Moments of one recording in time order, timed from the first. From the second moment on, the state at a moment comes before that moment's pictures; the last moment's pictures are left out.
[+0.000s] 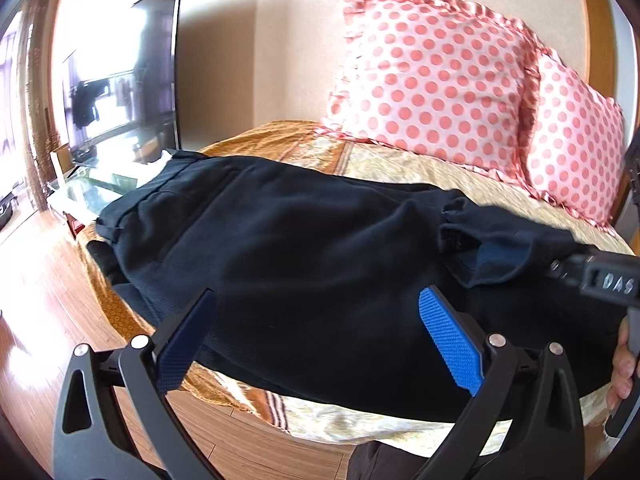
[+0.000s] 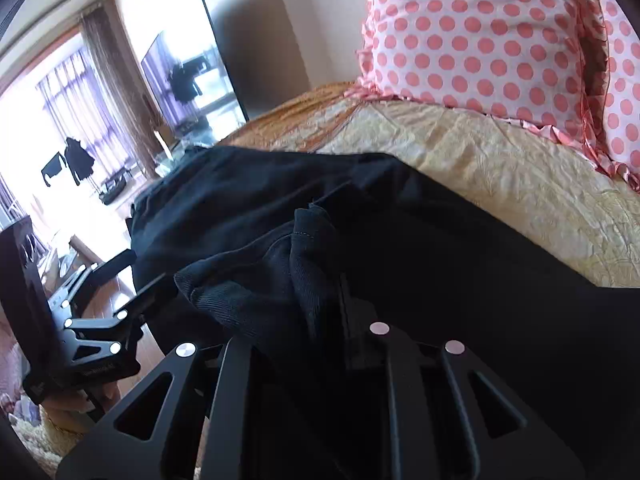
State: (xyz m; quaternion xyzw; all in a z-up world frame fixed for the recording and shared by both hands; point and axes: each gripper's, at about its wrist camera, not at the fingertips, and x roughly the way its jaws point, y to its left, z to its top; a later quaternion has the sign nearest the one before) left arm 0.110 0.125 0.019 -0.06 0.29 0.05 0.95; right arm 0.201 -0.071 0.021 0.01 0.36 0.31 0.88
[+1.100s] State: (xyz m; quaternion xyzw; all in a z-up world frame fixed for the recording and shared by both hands) left arm 0.068 0.255 0.009 -0.14 0.31 0.18 0.92; right arm 0.154 0.002 -0.019 -0.10 0.41 0.45 0.79
